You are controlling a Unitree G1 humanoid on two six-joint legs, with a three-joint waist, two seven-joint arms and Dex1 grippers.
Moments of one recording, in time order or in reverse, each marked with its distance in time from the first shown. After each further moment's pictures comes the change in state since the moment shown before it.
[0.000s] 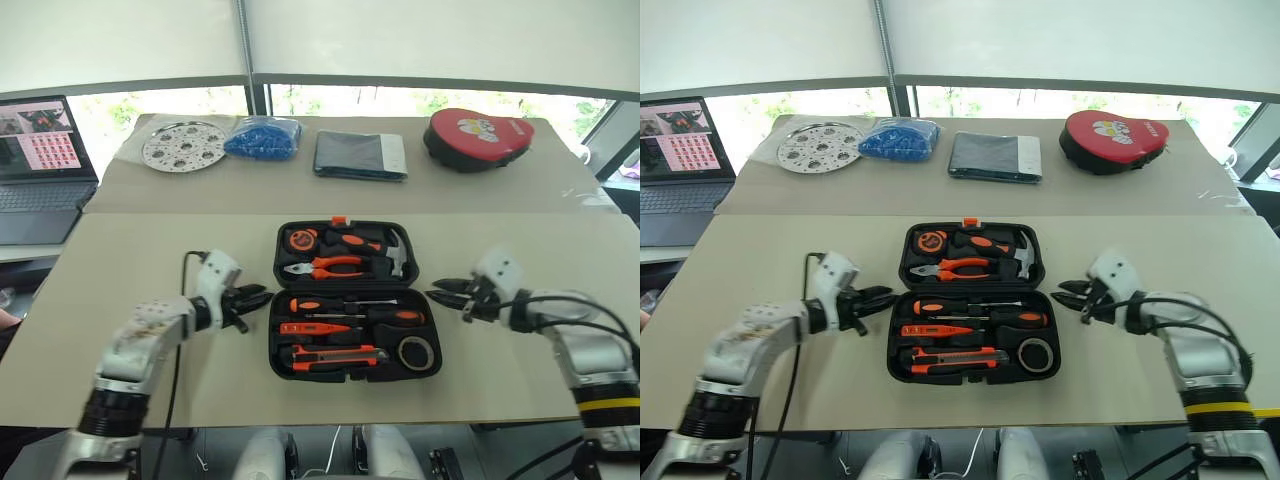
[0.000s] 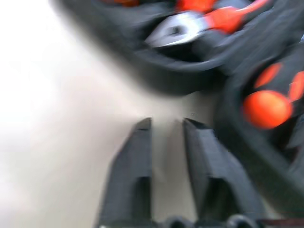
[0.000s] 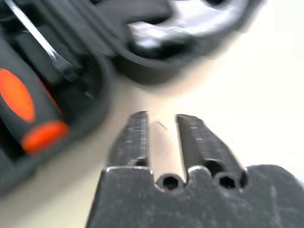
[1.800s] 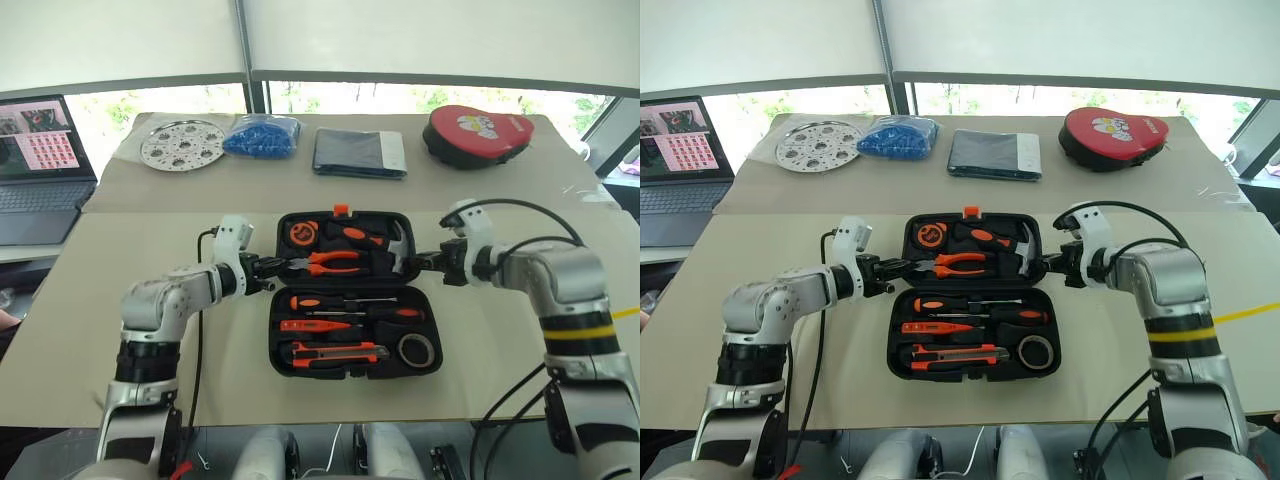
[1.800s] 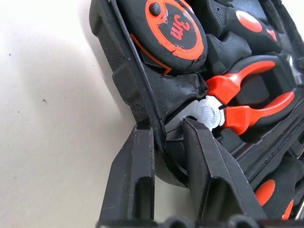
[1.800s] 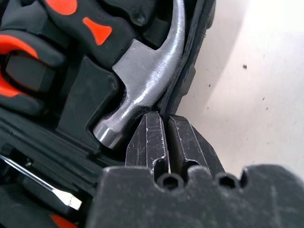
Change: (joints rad) left arm -0.192 -0.251 0.025 0.069 -0.128 0.137 0.227; right arm -0.318 0.143 0.087 -0.055 0.123 0.636 -0.333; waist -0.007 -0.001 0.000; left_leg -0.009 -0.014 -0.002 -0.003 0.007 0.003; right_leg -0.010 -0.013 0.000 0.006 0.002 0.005
